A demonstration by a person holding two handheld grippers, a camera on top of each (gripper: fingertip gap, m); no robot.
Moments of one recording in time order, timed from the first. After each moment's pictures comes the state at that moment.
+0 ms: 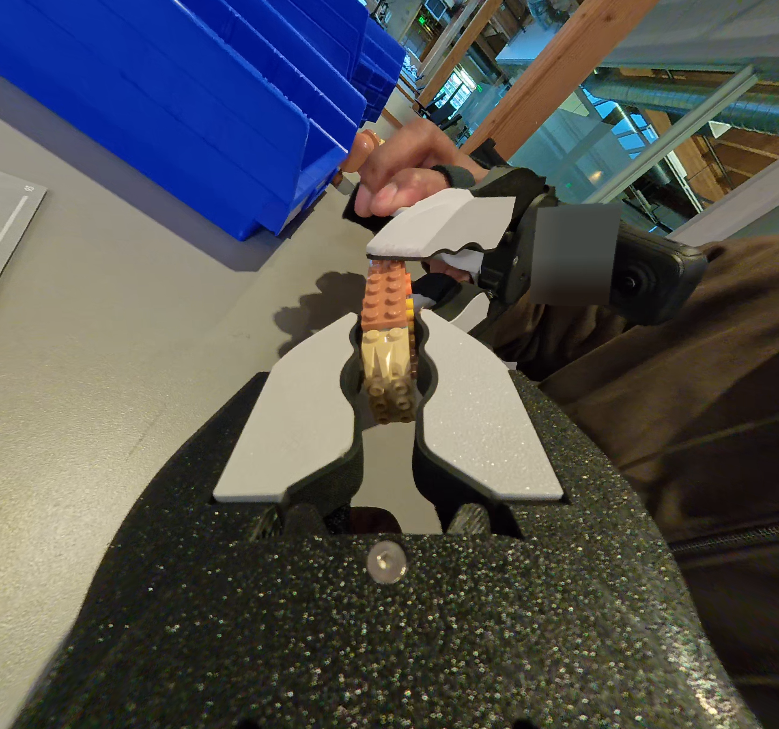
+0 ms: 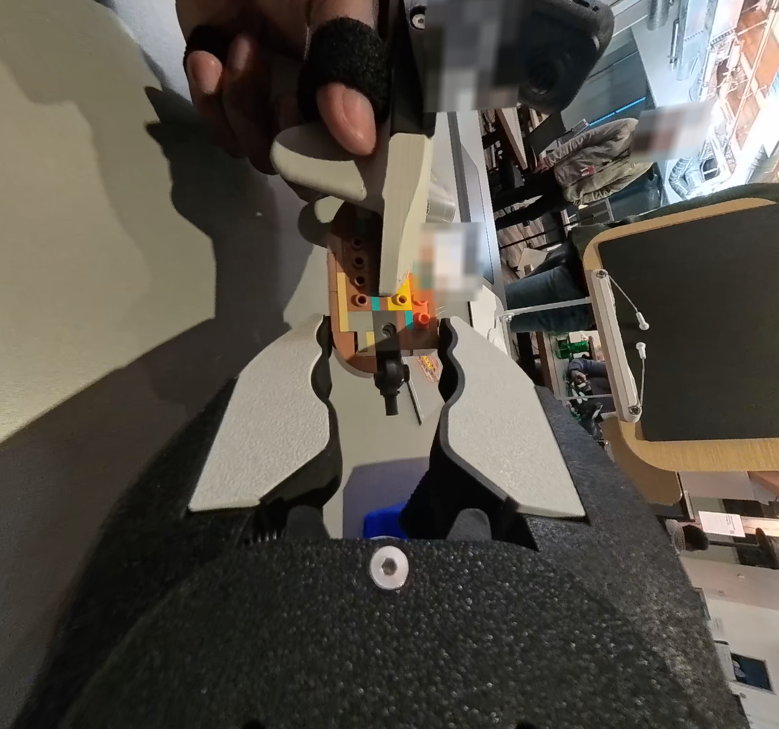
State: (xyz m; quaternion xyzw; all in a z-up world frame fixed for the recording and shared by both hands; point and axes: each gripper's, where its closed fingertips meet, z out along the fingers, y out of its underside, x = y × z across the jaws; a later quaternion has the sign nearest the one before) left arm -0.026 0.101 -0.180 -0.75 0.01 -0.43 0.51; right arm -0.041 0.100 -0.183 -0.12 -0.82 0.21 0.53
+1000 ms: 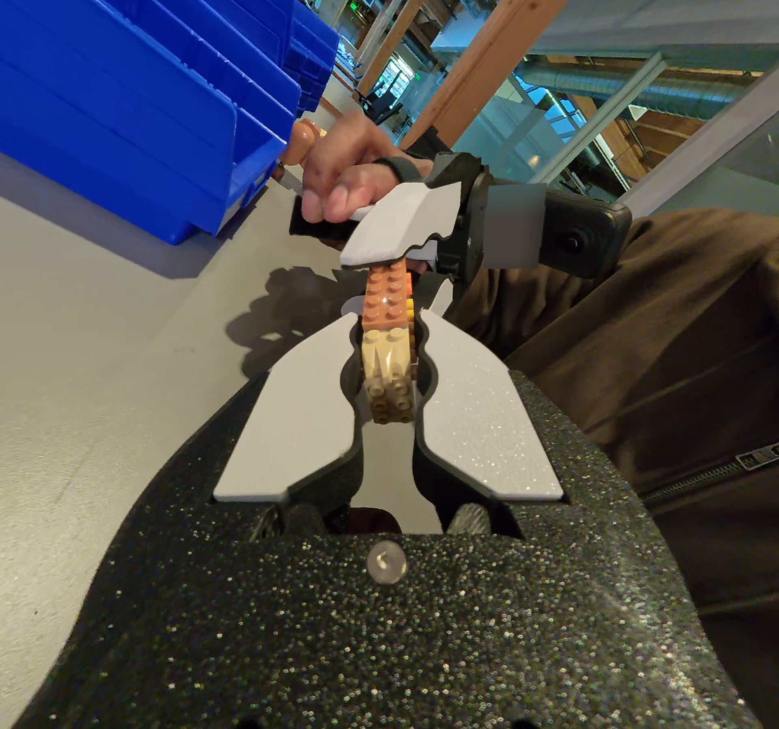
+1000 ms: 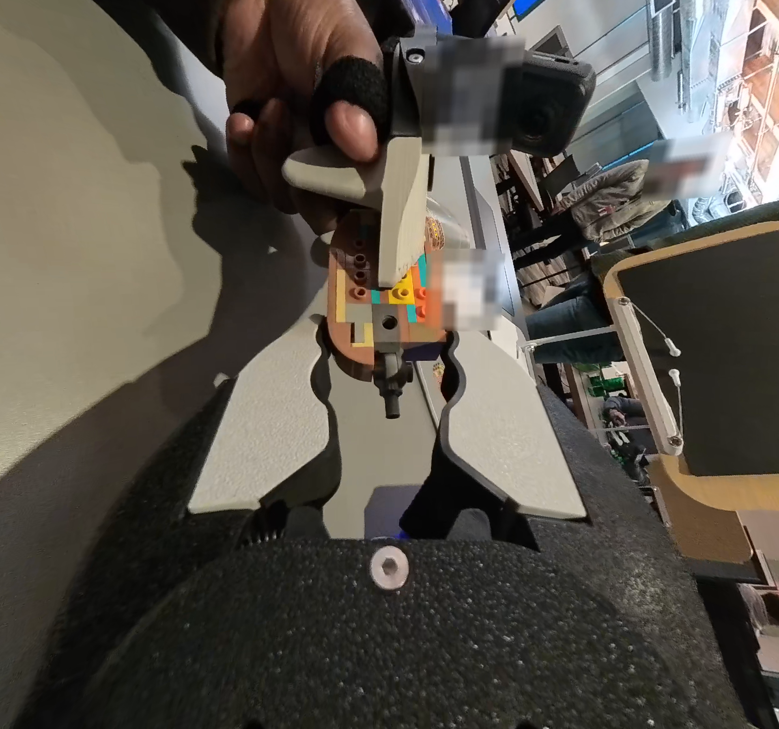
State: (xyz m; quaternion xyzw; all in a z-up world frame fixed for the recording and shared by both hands) left arm -0.008 0.092 -0.171 -0.72 0.06 -0.48 0.50; right arm -0.030 0.090 -0.180 -0.10 -0.81 0.28 0.50
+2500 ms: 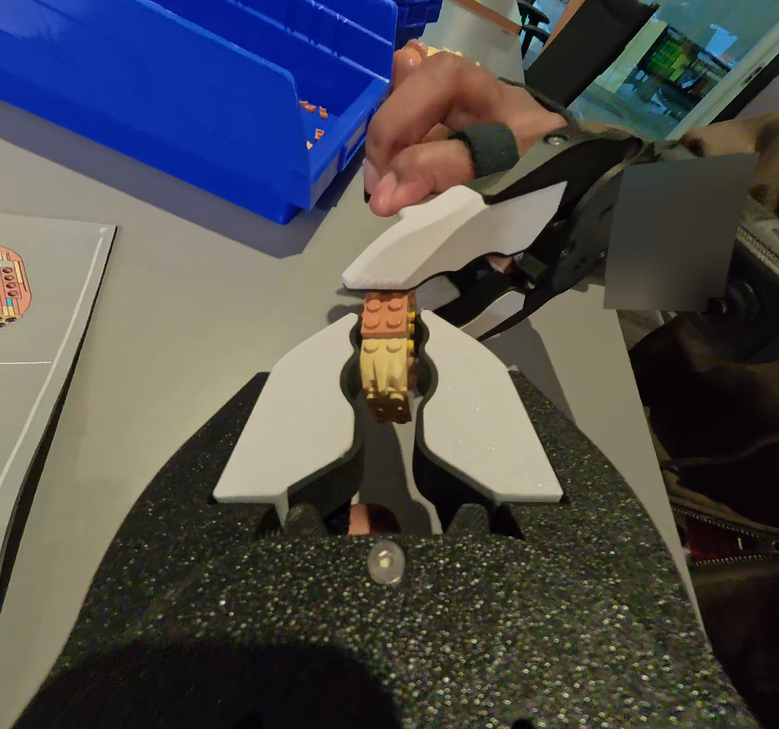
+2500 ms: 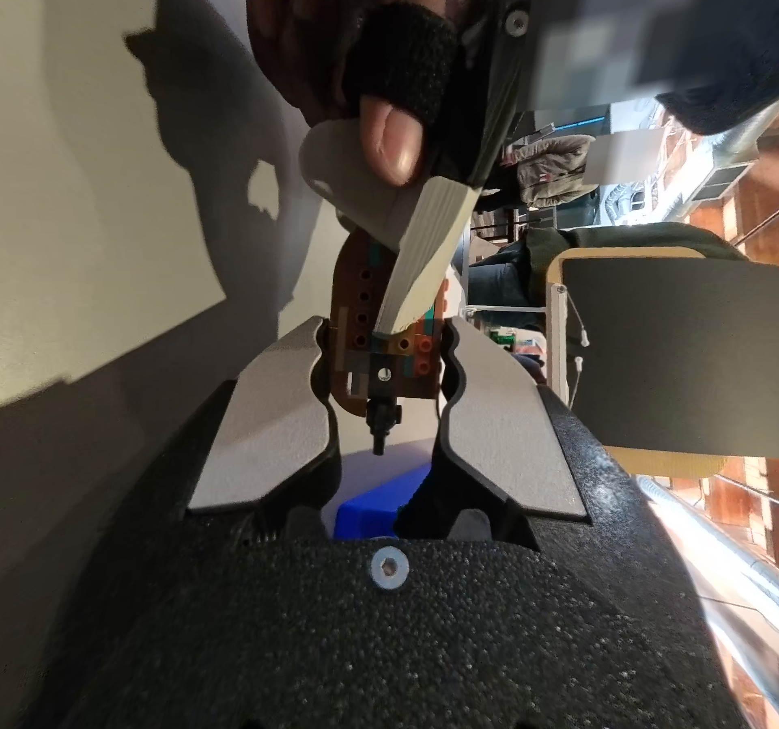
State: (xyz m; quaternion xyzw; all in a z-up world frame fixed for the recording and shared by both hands) left arm -0.019 0.104 -0.201 -0.82 0.11 -0.26 0.50; right arm -0.042 0.096 -0.202 -0.05 -0.81 0.10 0.57
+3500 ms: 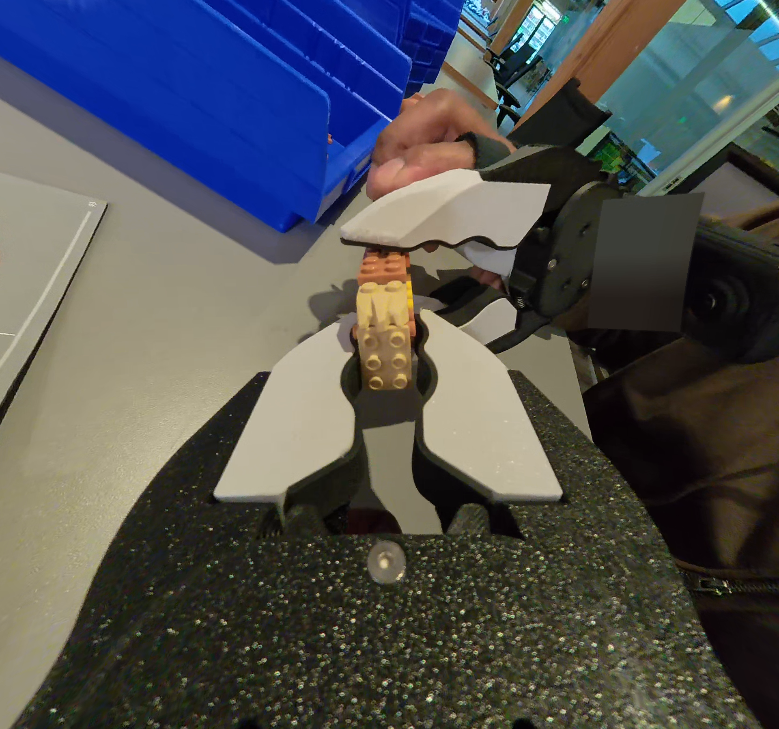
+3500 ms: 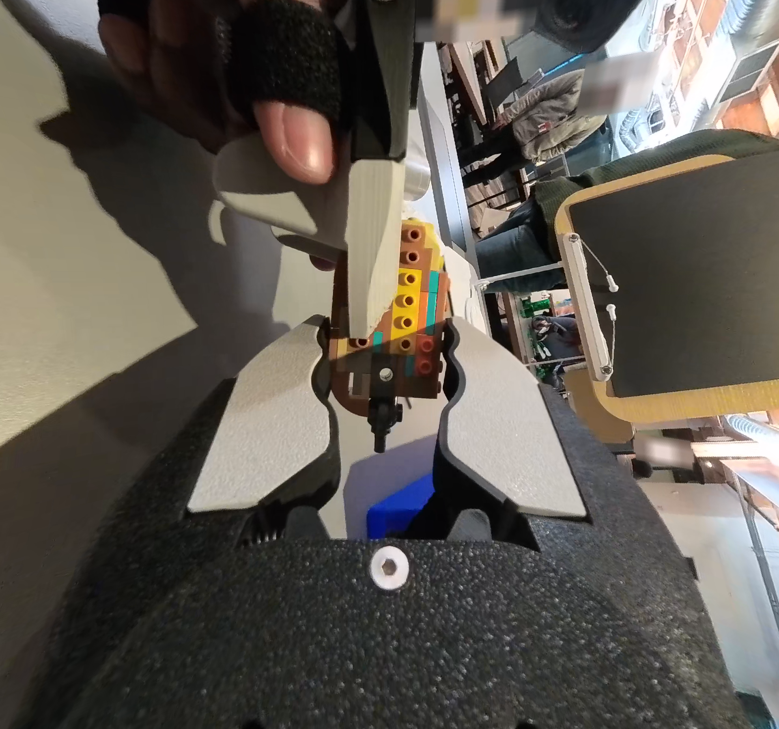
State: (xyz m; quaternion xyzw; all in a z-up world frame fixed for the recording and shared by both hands) left arm -0.024 0.109 -0.195 -0.80 0.03 -0.32 0.51; right arm -0.052 0.108 -0.189 -0.16 -0.79 0.17 0.57
